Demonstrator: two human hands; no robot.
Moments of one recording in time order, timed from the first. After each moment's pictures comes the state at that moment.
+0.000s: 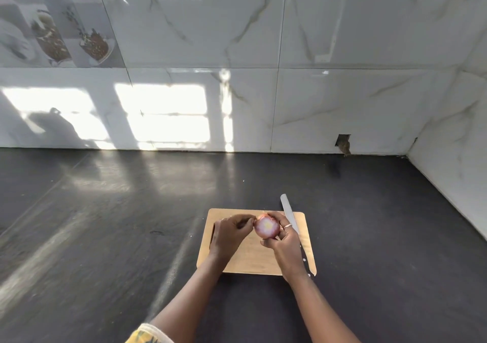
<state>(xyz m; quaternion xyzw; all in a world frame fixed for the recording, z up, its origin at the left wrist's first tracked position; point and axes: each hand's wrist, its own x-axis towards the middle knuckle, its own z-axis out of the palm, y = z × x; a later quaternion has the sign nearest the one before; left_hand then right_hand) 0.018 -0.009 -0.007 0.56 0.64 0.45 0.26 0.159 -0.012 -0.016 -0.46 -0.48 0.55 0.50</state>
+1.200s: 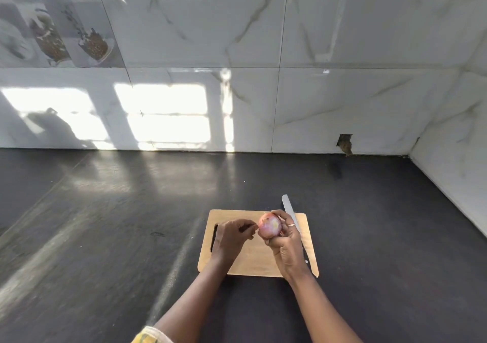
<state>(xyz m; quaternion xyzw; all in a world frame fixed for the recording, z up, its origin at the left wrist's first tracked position) 0.020 -0.009 -0.007 0.59 0.66 0.39 0.25 0.154 -0.006 -0.014 -0.36 -0.34 0.66 0.56</state>
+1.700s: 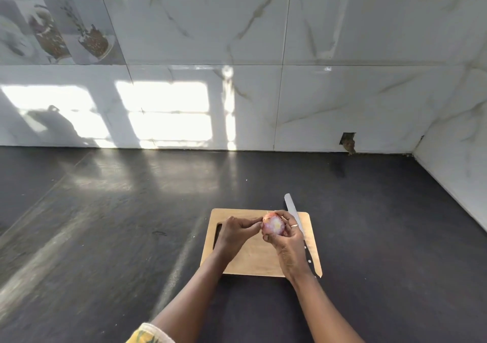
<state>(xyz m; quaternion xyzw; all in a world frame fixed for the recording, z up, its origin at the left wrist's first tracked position) 0.015 -0.006 -0.001 0.57 0.58 0.44 0.38 0.155 -0.004 -0.023 -0.38 -0.38 0.62 0.57</state>
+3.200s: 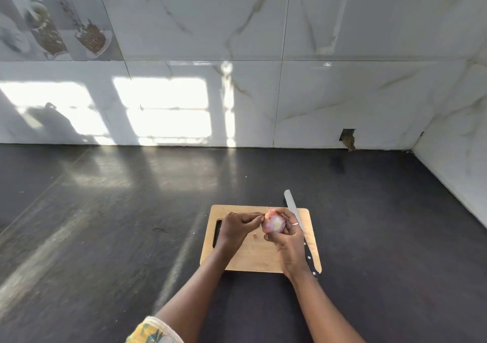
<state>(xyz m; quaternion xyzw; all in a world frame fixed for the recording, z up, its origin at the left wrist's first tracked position) 0.021 -0.004 0.001 0.54 0.59 0.47 0.37 0.154 -0.004 -0.027 -0.38 -0.38 0.62 0.57</state>
